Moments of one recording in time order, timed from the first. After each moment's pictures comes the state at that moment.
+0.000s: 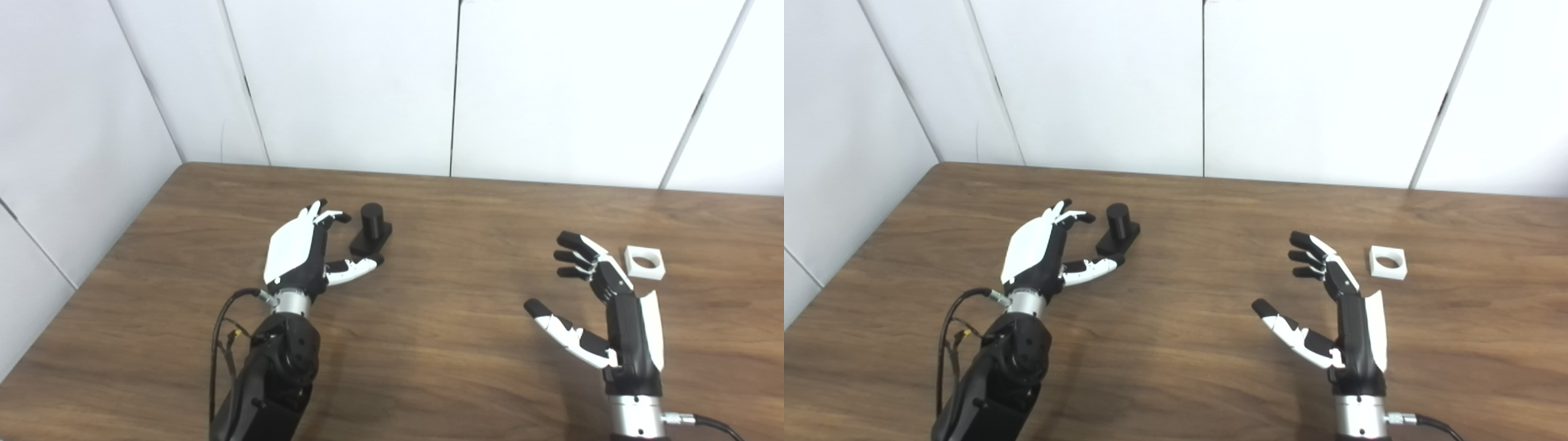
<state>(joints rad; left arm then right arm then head) -0.21 0.20 -0.15 -0.08 0.75 0.46 0.05 -0.01 0.00 0.11 -0.03 -0.35 -0.40 -0.20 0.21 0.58</state>
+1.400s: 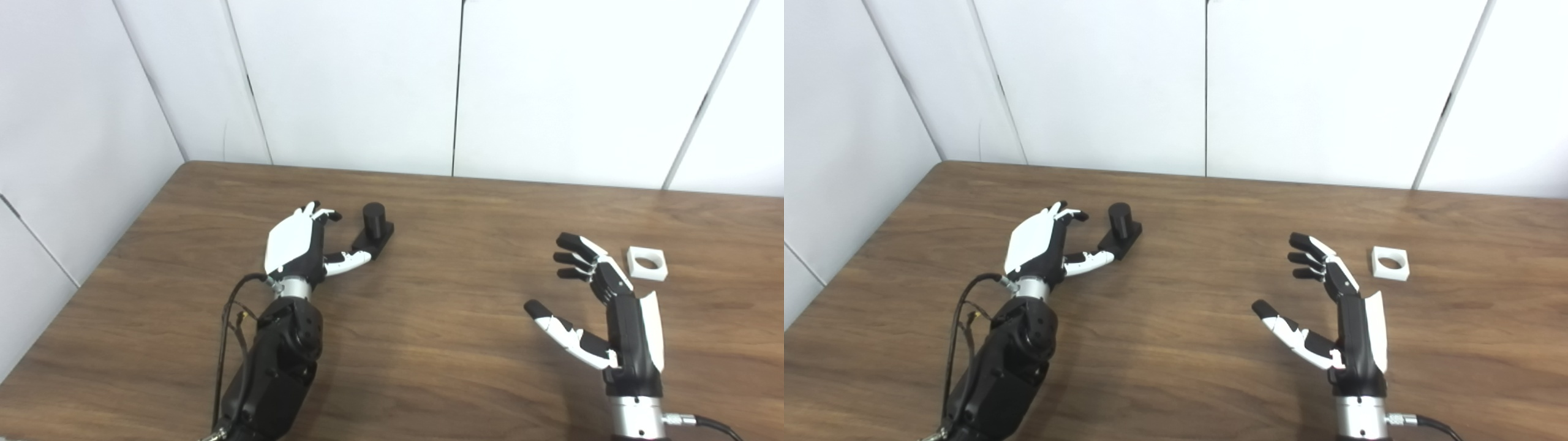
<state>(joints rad) -0.30 0.20 -0.15 0.12 0.78 0.46 0.09 -0.01 0.00 0.12 -0.03 -0.36 -0.39 -0.20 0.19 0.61</state>
